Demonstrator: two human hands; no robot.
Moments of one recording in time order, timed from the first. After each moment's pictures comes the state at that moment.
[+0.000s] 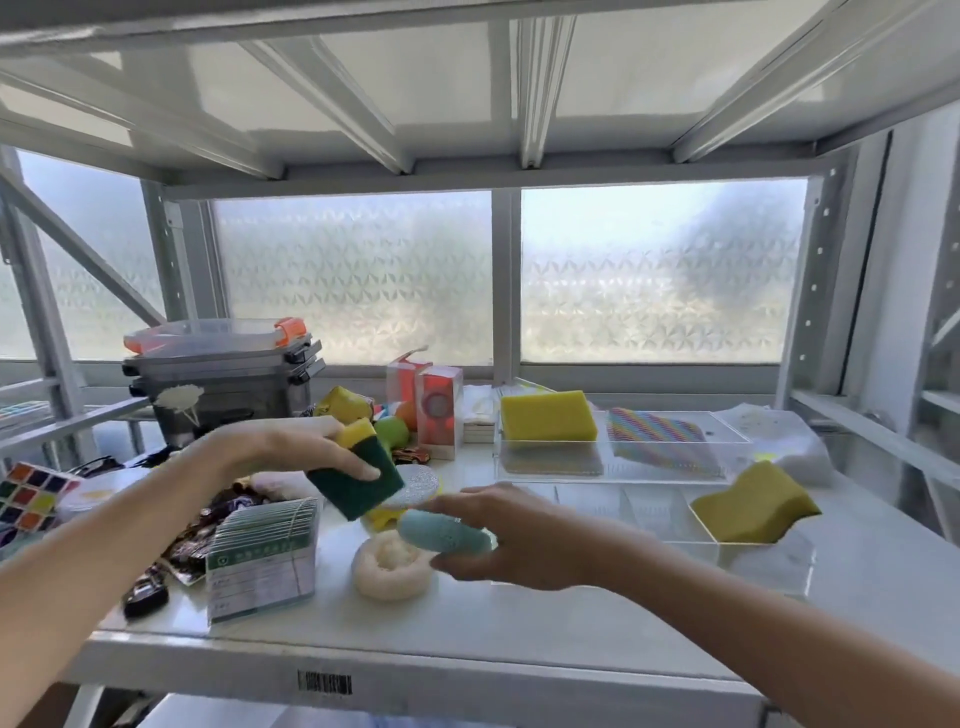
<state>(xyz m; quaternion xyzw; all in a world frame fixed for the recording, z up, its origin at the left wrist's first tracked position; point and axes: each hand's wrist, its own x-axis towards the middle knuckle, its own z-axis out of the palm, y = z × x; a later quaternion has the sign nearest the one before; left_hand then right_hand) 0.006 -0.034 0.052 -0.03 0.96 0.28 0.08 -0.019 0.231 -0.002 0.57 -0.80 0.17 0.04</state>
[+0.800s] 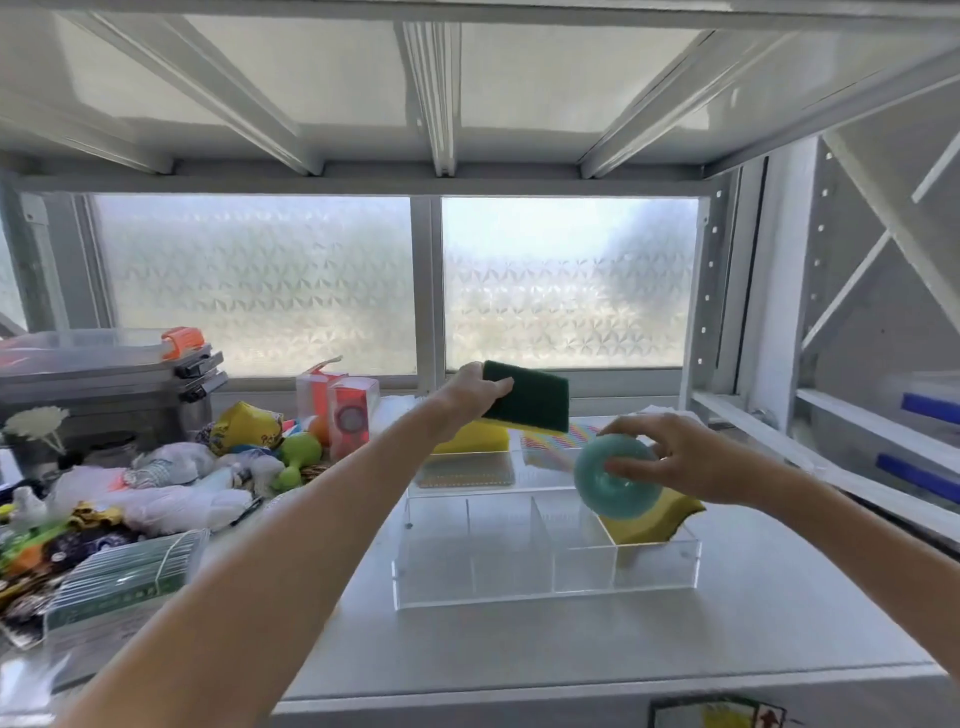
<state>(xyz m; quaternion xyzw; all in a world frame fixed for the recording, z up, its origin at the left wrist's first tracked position) -0.166 0.164 0.052 0.04 0.85 0.51 -0.07 -0.098 0.428 0.037 0.33 -0.90 0.29 0.06</state>
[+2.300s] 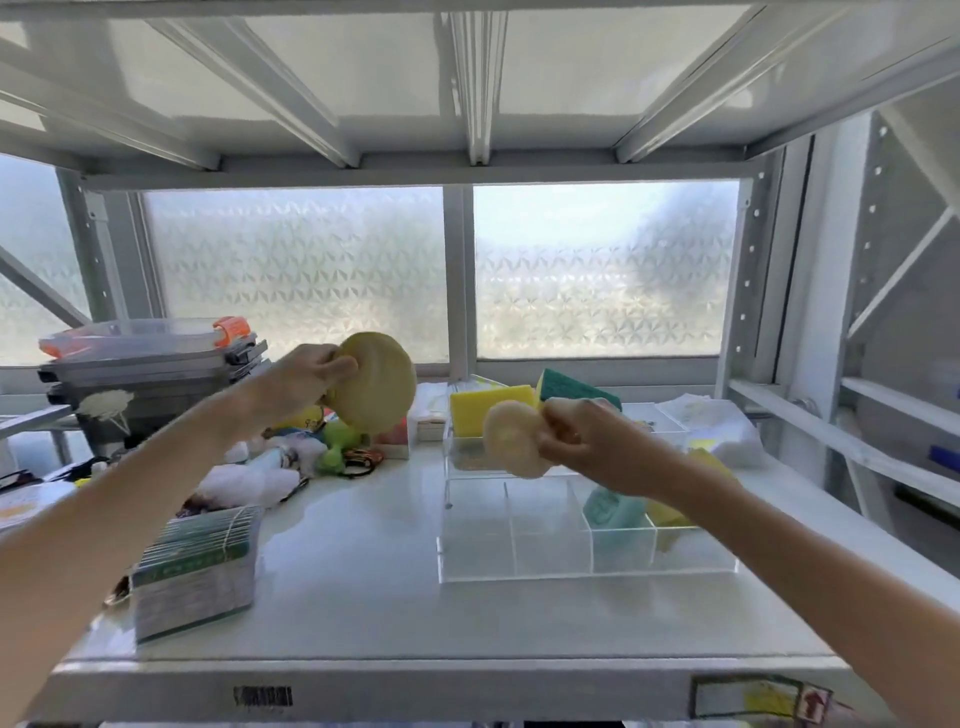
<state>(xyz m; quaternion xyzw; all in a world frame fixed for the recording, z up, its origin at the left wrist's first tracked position) -0.044 0.004 0.075 0.04 0.87 0.47 -0.16 -0.078 0.326 0.031 0.38 -0.87 0.26 0.15</state>
